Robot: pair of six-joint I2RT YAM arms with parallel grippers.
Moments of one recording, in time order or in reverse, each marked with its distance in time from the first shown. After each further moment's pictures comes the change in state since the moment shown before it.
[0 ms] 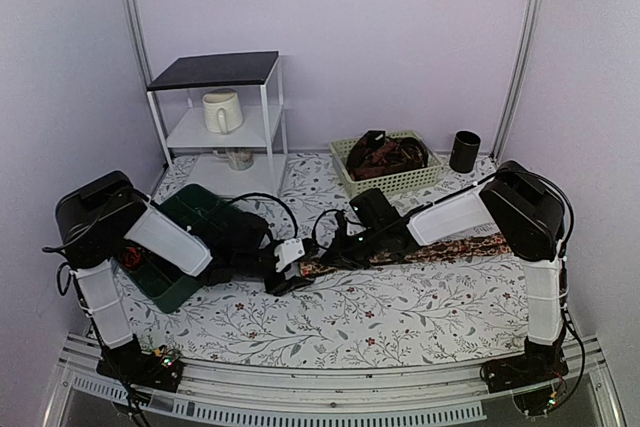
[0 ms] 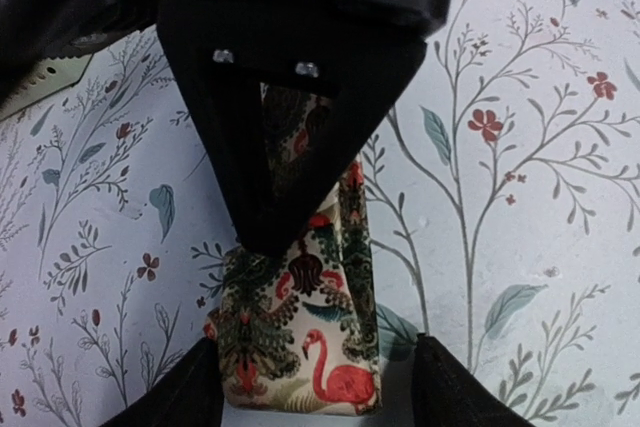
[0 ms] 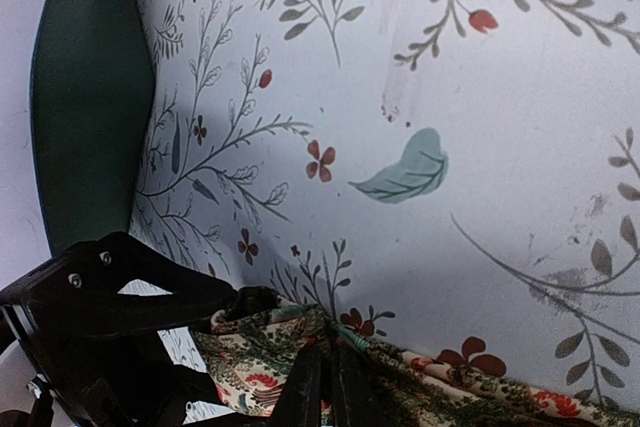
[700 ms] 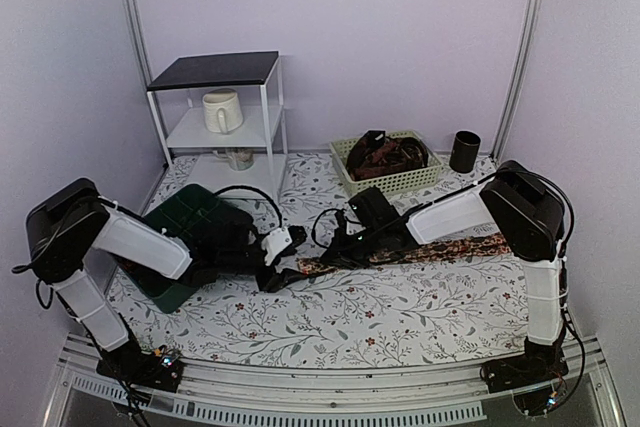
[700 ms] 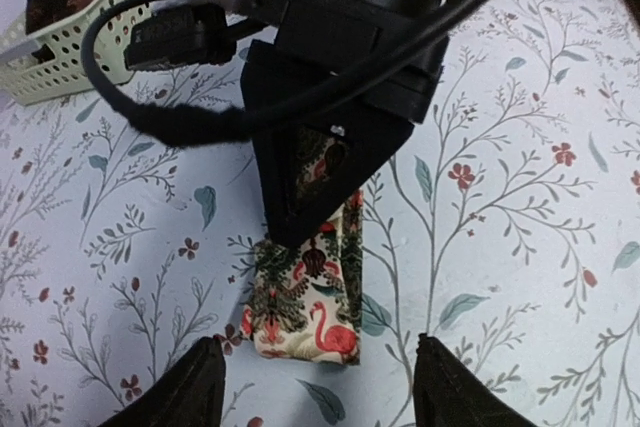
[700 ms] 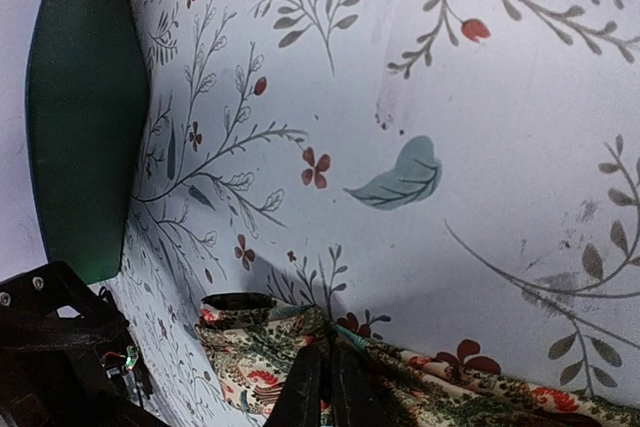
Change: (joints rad) left arm -0.006 -0.187 -0.093 -0.012 -0.014 -0.176; right arm 0.001 0.000 0.015 -0.026 0.019 0.000
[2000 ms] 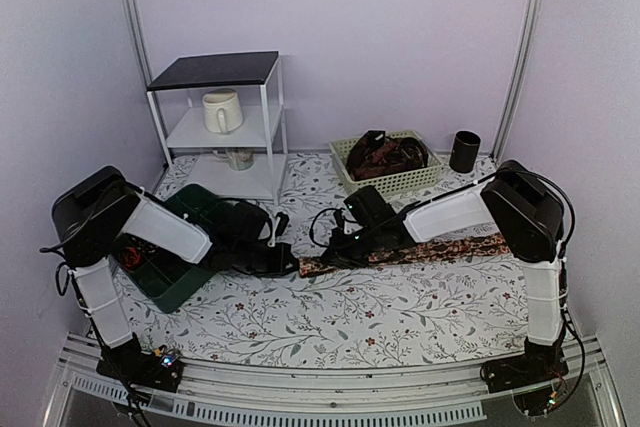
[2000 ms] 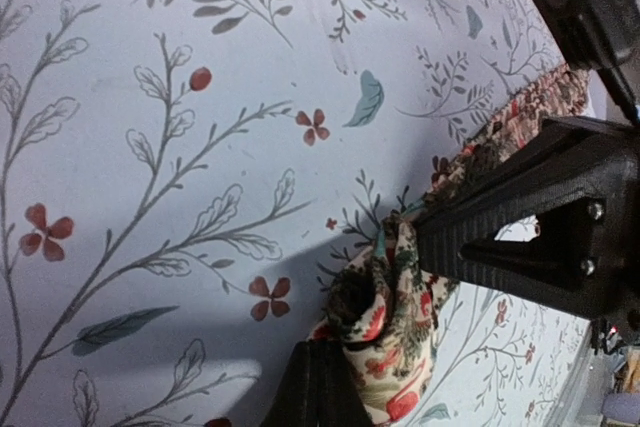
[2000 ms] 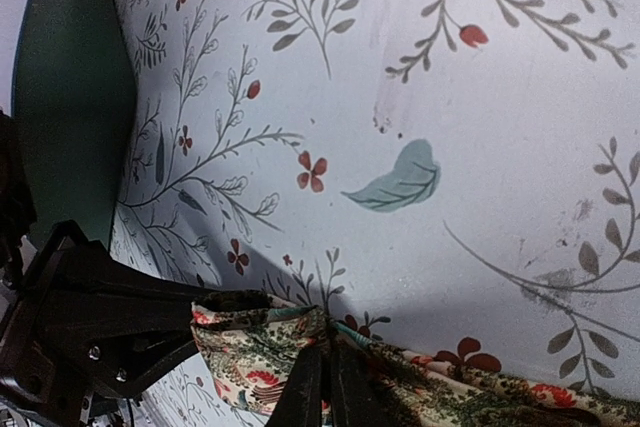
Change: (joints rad) left arm 0.051 0.176 0.178 -0.199 -0.019 -0.946; right arm 0.011 0.000 0.039 -0.074 0.051 -0.014
